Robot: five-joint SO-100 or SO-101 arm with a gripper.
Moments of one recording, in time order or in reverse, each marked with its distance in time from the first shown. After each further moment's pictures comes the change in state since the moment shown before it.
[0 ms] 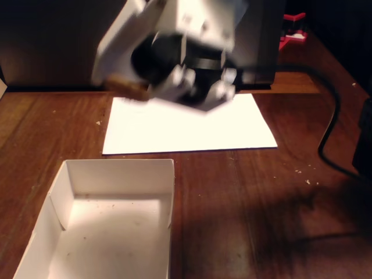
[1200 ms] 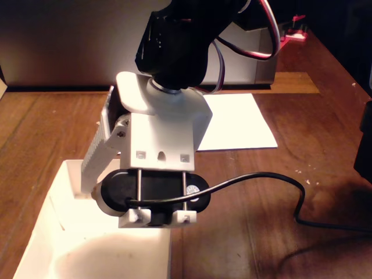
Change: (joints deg) arm -6.2 -19.0 0.0 -8.0 11.0
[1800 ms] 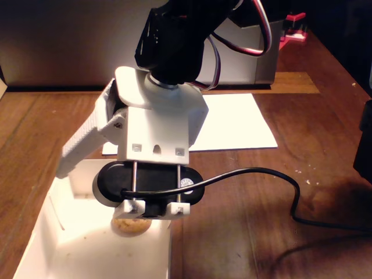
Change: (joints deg) arm 1.7 0.0 0.0 0.0 -1.1
